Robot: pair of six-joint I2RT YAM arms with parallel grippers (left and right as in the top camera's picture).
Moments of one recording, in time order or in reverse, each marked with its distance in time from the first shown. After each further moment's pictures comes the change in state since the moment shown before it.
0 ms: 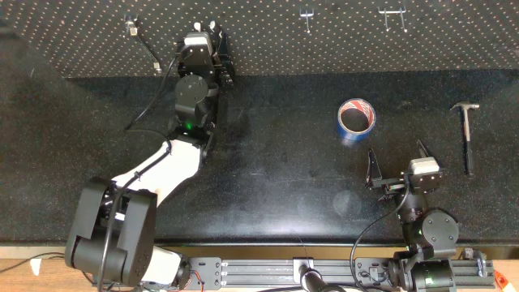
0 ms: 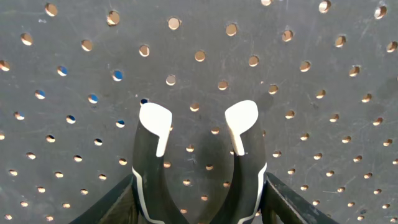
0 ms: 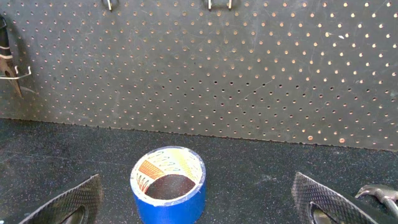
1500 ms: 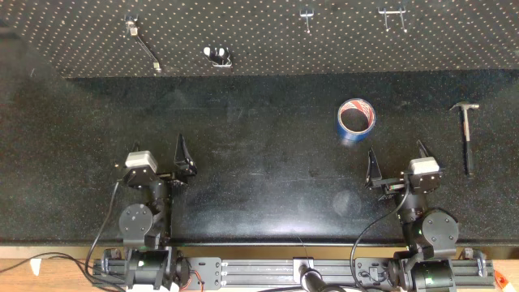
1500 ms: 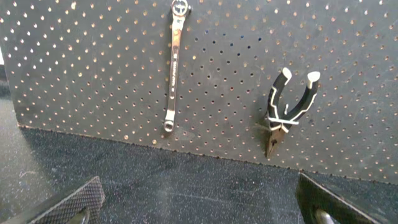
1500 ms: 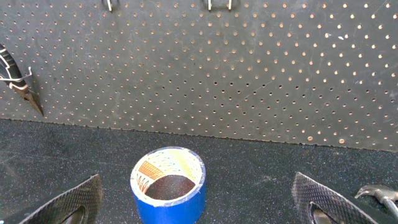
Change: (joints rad) left arm 0.267 -1.374 -0.754 -0.592 0.153 0.003; right arm 0.000 -0.001 0.000 0.000 0.000 0.000
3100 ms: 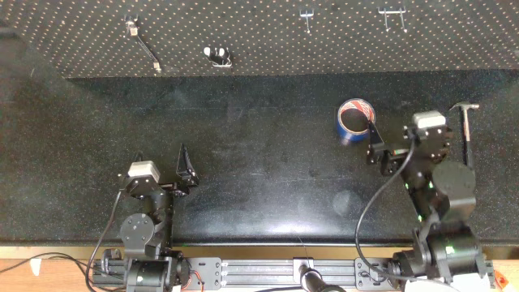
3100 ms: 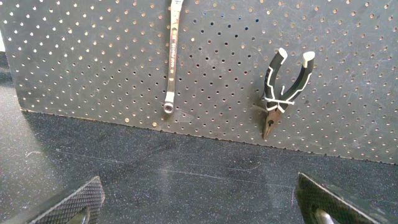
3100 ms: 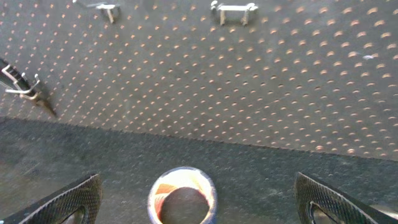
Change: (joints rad) left arm -0.014 -0.279 -0.001 -0.317 -0.004 0.001; right arm 0.043 0.587 0.478 -0.112 0.008 0.026
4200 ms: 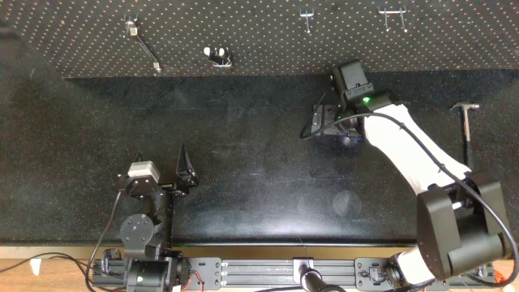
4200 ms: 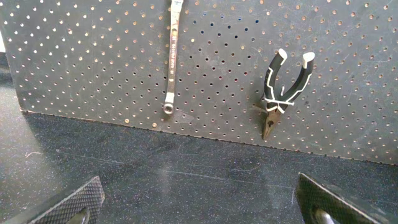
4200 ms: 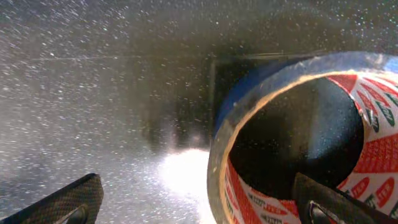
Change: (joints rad) left arm 0.000 -0.003 0.000 0.000 0.000 0.000; right arm 0.206 1.123 0.629 -0.504 0.007 0.357
